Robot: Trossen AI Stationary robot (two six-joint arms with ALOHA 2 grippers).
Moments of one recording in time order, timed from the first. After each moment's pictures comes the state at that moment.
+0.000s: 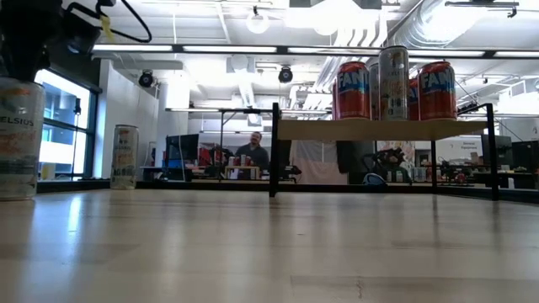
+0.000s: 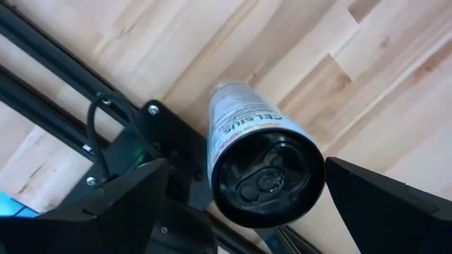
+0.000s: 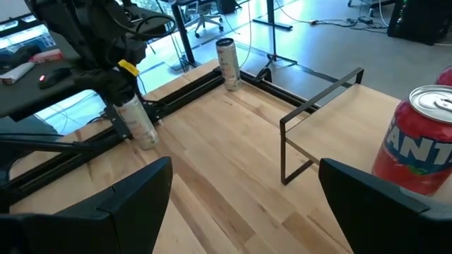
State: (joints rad) left arm 0.18 0.85 0.92 -1.56 0.04 -0.58; right arm 0.49 1.18 1.26 -0.74 0.94 0.78
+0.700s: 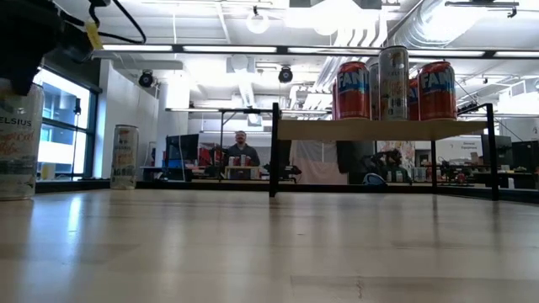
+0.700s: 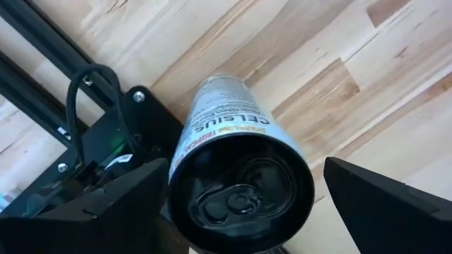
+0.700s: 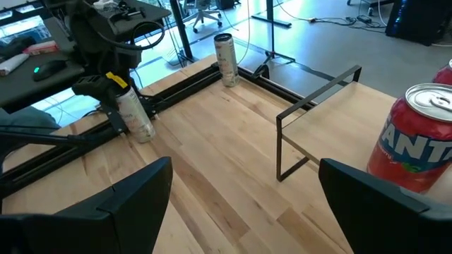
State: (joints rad) left arm 0.01 0.86 0.84 -1.49 0.02 -0.86; right arm 0.49 1.18 1.26 -0.76 0.93 0.78
